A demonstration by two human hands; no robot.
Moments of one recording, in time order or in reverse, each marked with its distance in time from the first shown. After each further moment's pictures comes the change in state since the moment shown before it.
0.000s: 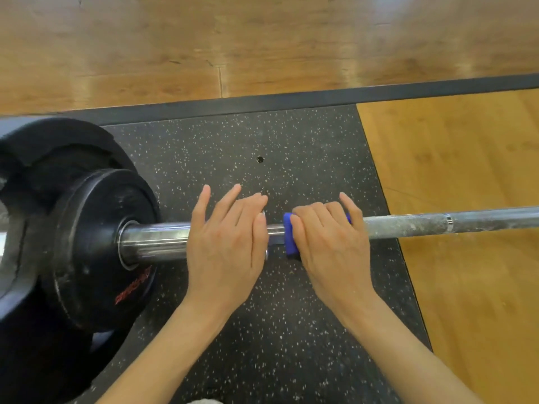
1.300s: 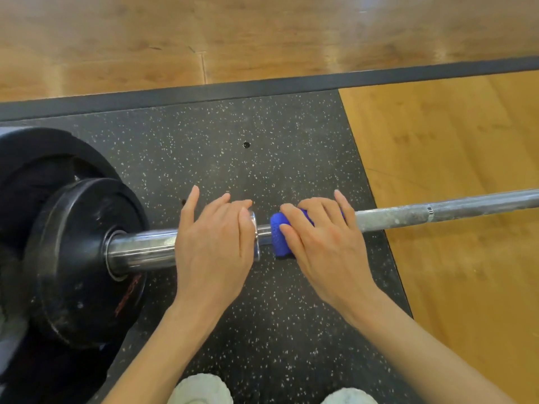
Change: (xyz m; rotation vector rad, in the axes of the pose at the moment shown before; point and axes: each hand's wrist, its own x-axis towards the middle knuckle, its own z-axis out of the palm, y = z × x) left_hand -0.024 0.007 -0.009 -0.038 -0.073 -0.076; right_hand -0.032 0.006 -0.022 0.027 -0.097 -0.045
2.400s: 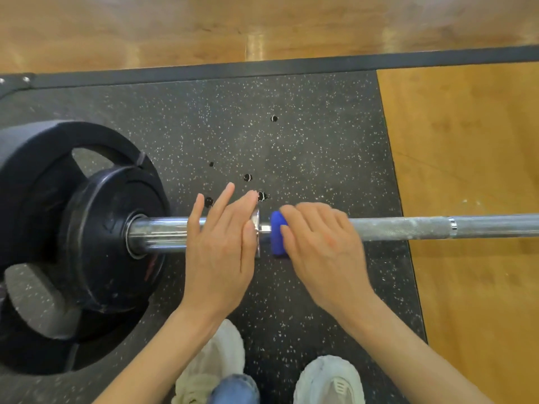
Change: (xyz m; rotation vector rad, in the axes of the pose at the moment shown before) left_hand -0.085 0.034 -0.007 -0.021 0.050 -0.068; right_hand -0.056 -0.010 -0.019 0.172 -0.027 -0.138
